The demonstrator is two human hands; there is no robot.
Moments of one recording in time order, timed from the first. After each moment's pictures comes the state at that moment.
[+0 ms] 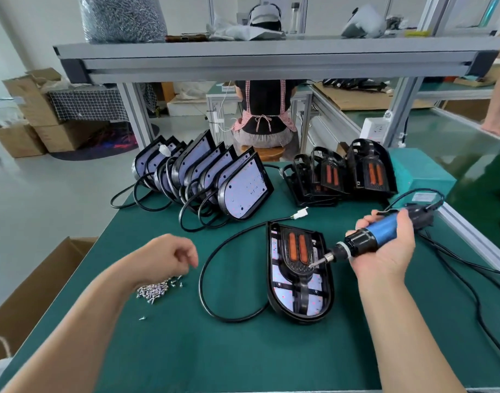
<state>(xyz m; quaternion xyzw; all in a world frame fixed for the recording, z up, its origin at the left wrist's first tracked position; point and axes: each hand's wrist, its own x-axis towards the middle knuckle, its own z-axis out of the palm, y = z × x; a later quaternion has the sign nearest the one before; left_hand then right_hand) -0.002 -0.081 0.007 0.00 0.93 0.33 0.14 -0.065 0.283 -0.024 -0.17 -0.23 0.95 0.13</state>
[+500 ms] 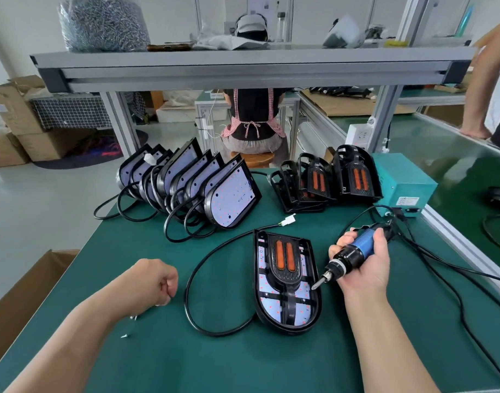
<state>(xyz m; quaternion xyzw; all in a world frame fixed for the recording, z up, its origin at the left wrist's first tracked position) 0.005 -0.084 -0.009 0.00 0.97 0.18 0.15 -0.067 0.289 -0.054 -0.16 -0.18 0.97 0.06</state>
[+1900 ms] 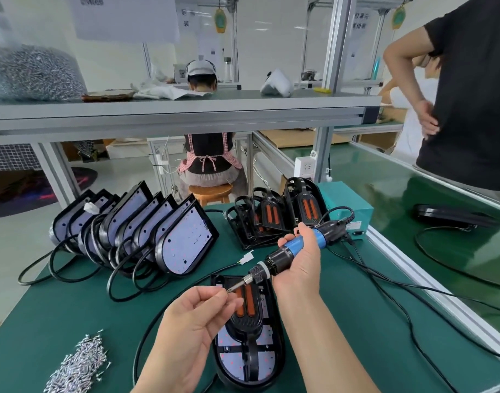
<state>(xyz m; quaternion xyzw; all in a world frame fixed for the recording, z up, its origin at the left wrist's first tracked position) 0.006 0.081 0.009 -0.10 0.47 0.88 0.04 -0.082 0.241 0.025 -0.21 -0.20 0.95 0.15</state>
